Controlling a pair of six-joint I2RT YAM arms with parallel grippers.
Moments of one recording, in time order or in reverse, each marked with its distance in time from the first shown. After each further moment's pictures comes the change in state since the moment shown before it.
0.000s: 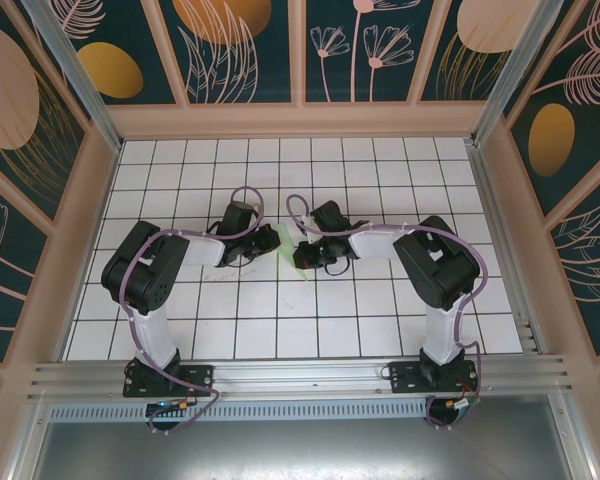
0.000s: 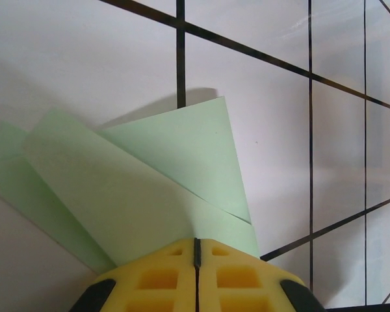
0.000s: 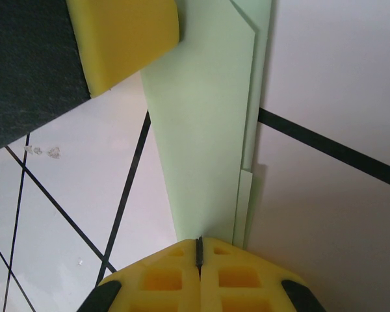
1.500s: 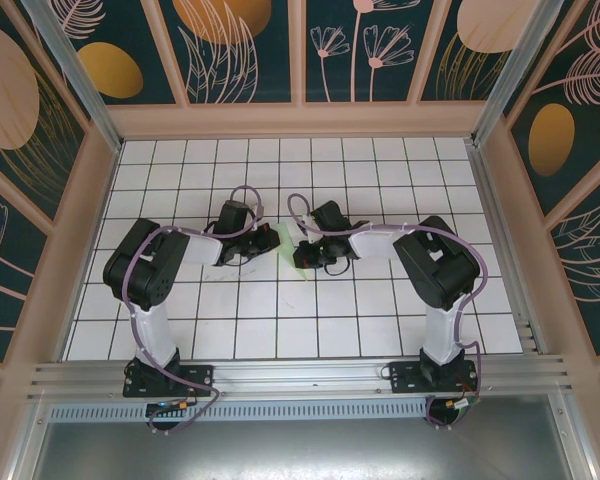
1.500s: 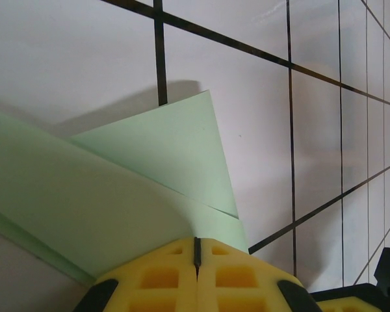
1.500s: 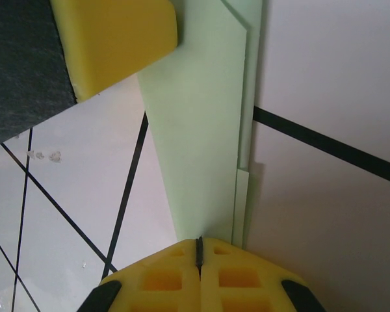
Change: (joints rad) left arm 0.029 0.027 -0.005 0.053 0.119 0.015; right arm 0.000 -0.003 -0.002 0.008 -0.005 0.035
